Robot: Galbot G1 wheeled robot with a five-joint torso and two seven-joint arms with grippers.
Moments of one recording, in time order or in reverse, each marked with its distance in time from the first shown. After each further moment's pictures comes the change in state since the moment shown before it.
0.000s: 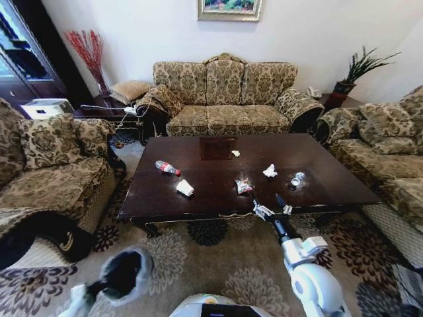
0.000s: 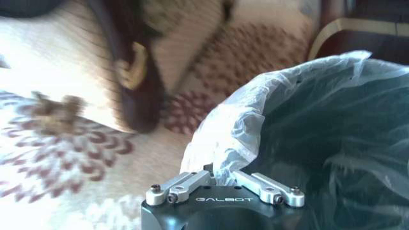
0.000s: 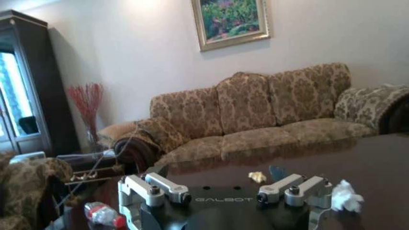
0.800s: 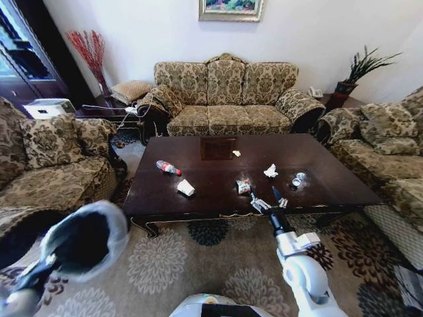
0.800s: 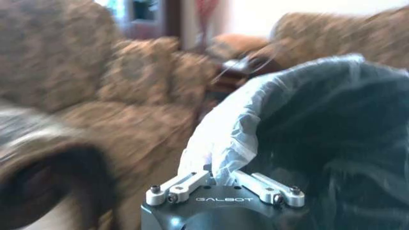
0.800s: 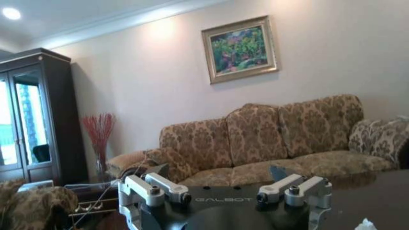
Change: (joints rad) left arm 0.215 0.031 -0.297 -0.893 -0.325 0.203 -0.258; right arm 0.042 -0.008 -0.005 -0.066 0.002 0.169 -0.053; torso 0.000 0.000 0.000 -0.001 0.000
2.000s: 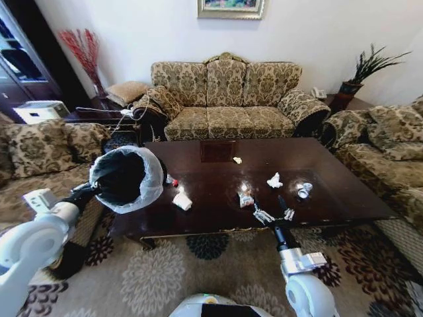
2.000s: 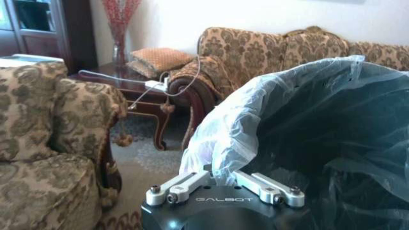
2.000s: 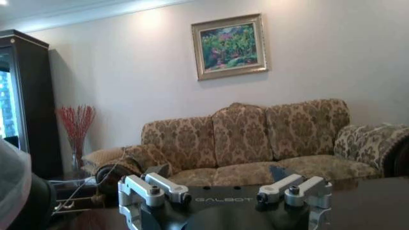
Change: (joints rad) left arm -0.298 0.430 0.091 0.125 -0.246 0.122 -0.075; right arm -0.145 0.045 0.013 0.054 -0.091 0.096 0.005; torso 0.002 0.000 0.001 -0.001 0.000
